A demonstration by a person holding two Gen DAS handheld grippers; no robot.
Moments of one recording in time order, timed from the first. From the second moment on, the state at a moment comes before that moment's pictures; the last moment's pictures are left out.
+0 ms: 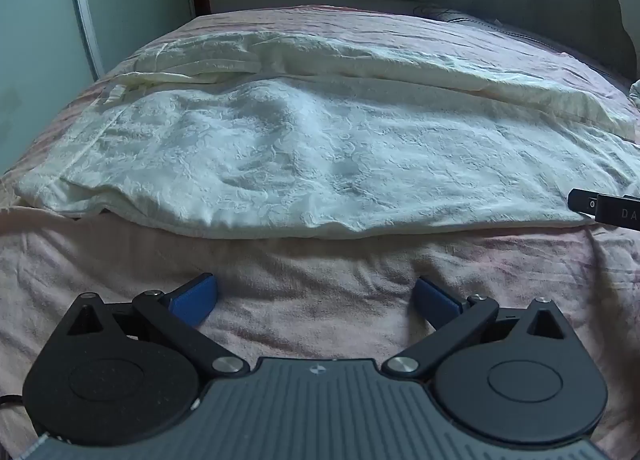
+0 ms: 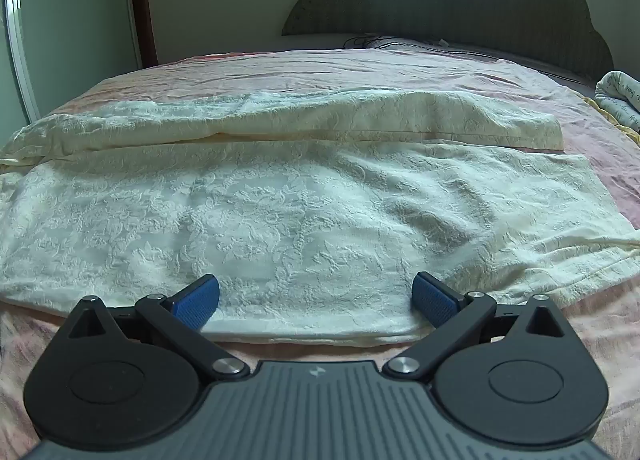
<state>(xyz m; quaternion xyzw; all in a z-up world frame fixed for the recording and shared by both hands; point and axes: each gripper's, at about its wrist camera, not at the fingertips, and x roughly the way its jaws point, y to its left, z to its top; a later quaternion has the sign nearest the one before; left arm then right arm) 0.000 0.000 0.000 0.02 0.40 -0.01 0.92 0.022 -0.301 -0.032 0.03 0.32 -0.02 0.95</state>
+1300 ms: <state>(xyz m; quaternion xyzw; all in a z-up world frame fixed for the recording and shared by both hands) -0.003 -0.001 0.000 0.03 0.39 -0.01 0.92 0.022 -0.301 -0.032 0.03 0.32 -0.02 0.95</state>
